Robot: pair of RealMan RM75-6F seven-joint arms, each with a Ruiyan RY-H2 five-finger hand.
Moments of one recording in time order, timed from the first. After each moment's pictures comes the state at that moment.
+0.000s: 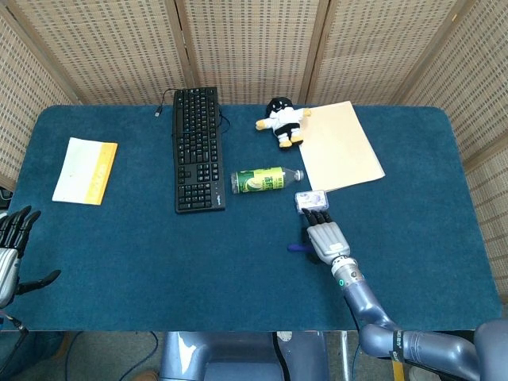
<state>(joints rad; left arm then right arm) -0.09 -1.08 -0.06 -1.67 1.51 1.51 -0.03 0.69 -1.61 0.14 -1.46 -0.92 0.93 -0.52</state>
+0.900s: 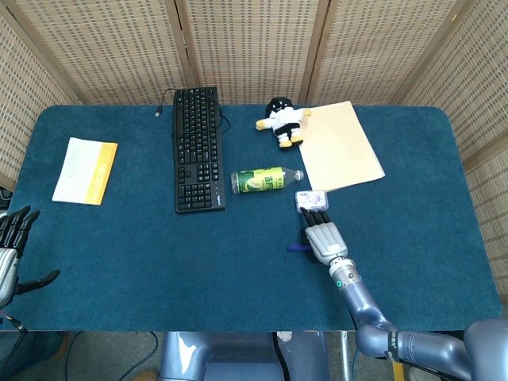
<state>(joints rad) -0.09 -1.08 -0.06 -1.67 1.51 1.51 -0.03 0.70 -1.65 0.12 -1.39 -0.95 0.95 -0.51</state>
